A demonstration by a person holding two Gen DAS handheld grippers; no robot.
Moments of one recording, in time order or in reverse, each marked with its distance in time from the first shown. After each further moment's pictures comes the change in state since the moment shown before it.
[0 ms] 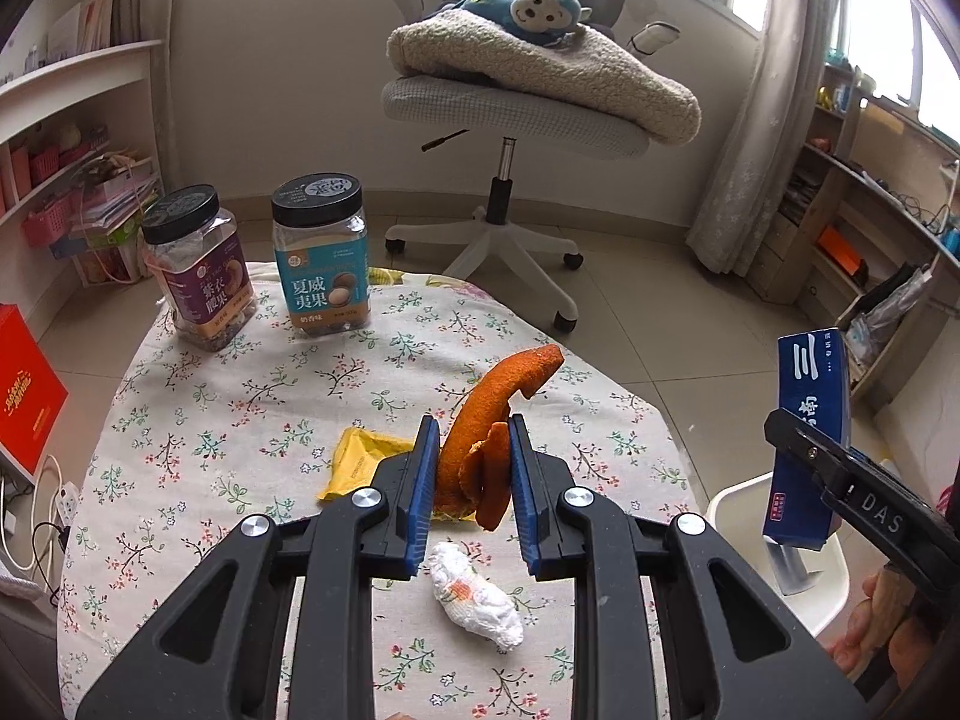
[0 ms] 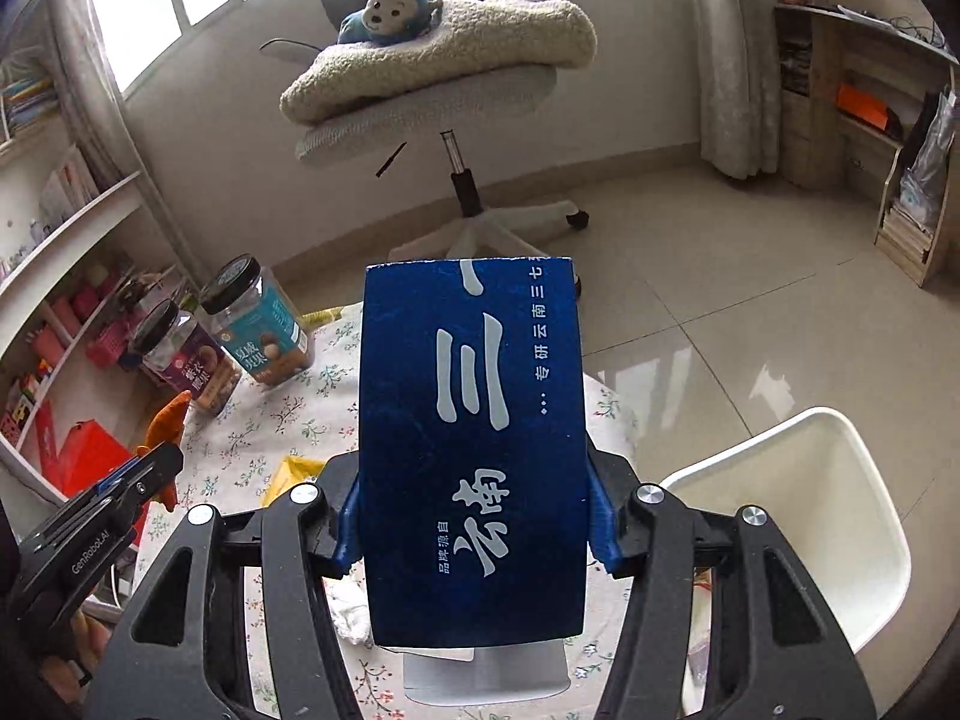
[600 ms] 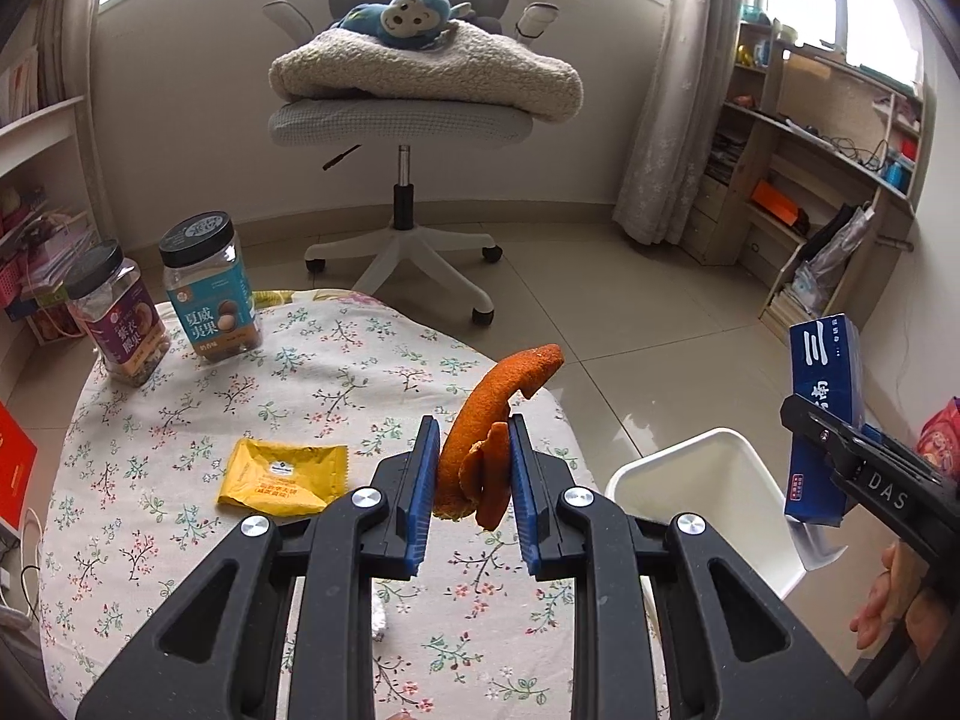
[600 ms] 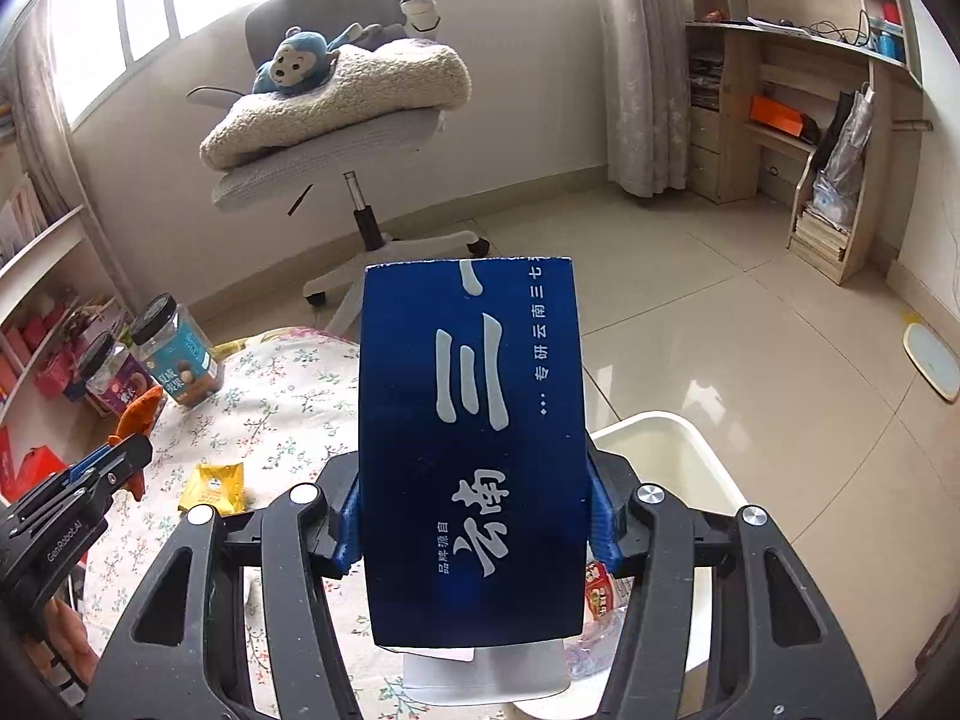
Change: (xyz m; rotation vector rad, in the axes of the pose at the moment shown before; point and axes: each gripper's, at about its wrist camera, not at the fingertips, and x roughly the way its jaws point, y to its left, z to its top) left arm -0.014 -0.102 -0.015 0.144 -0.009 -0.101; right arm -0.059 -0.096 -0.007 0.056 -0.058 -0.165
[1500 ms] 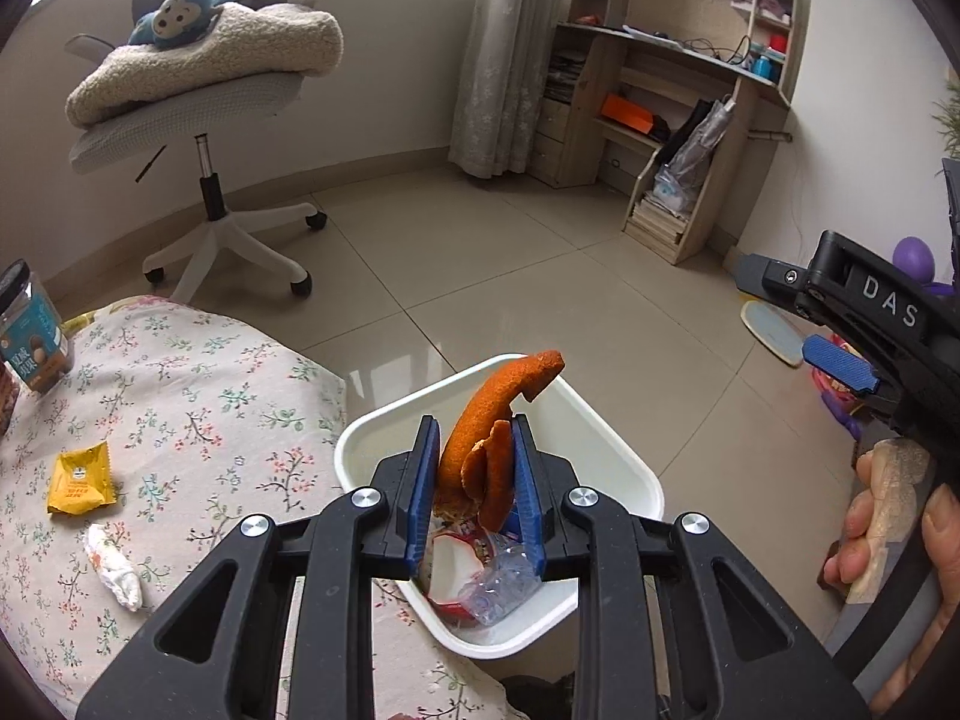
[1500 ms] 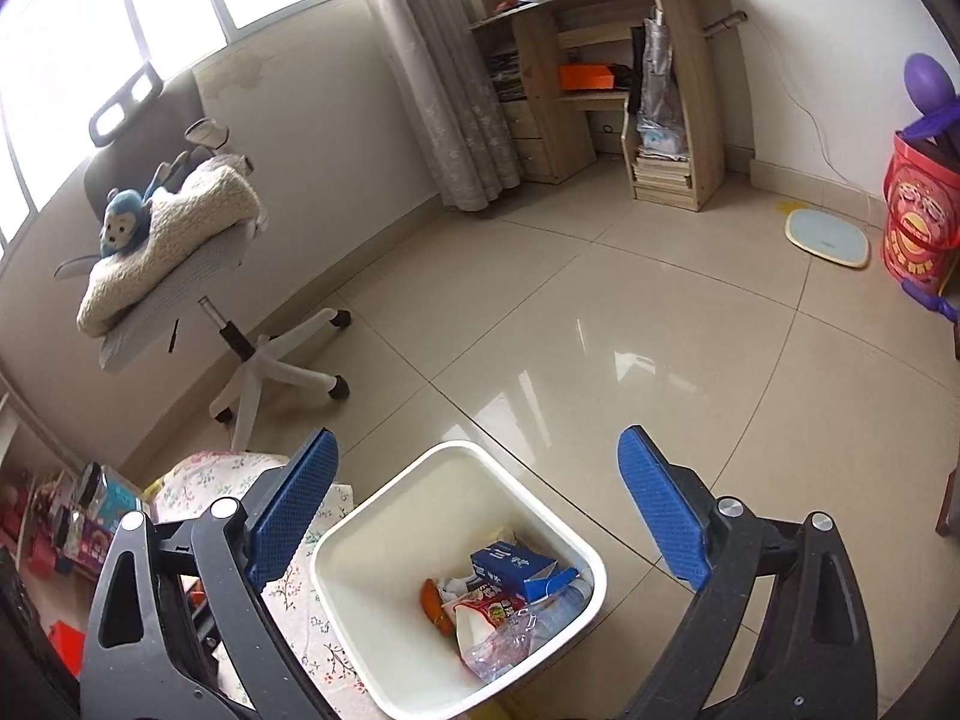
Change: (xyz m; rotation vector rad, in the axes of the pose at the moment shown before) left arm 0.027 -0.178 -0.032 0.202 0.122 -0.271; right arm -0.051 -0.158 -0.006 0.405 -0.094 -0.176
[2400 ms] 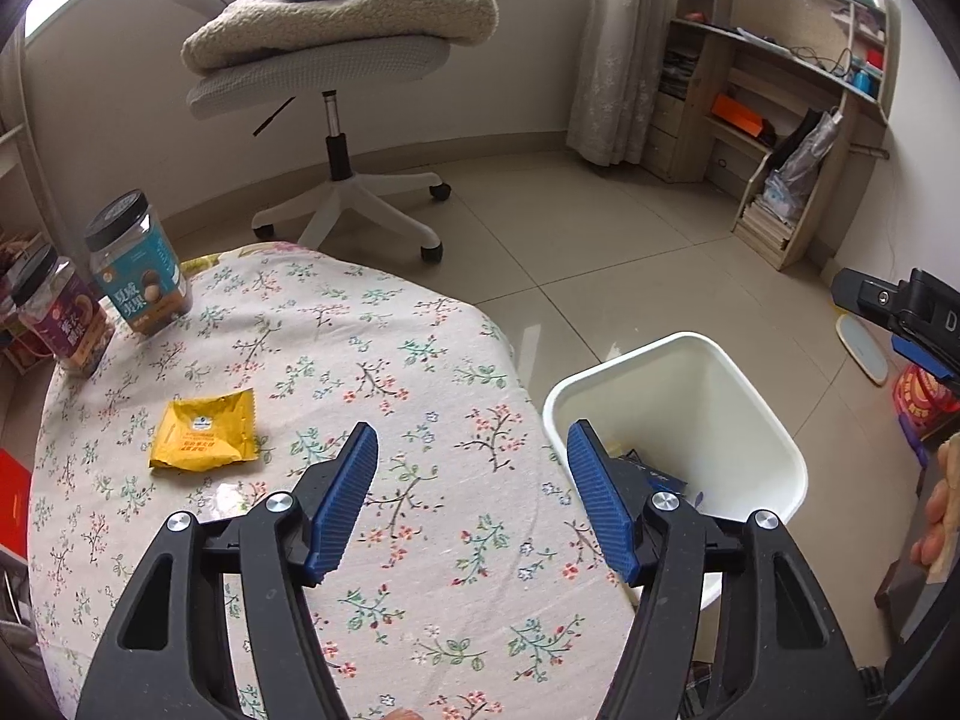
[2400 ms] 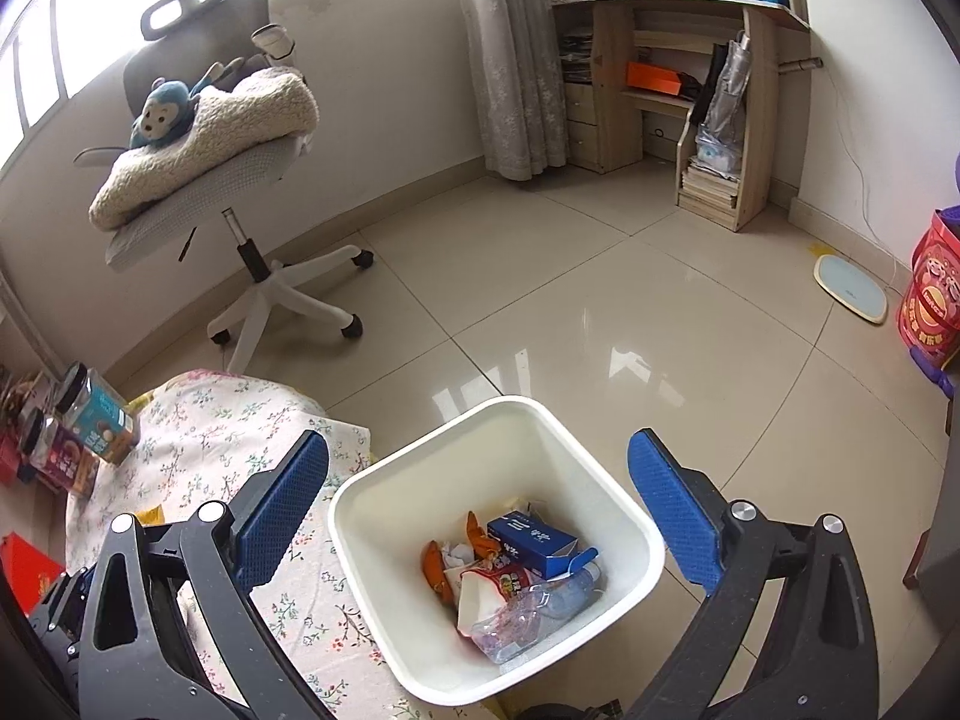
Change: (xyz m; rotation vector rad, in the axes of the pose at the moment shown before) left arm -0.026 0.118 -0.031 -0.106 0.029 0.241; right arm 0.021 0.102 -0.042 -0.275 0.088 -0.007
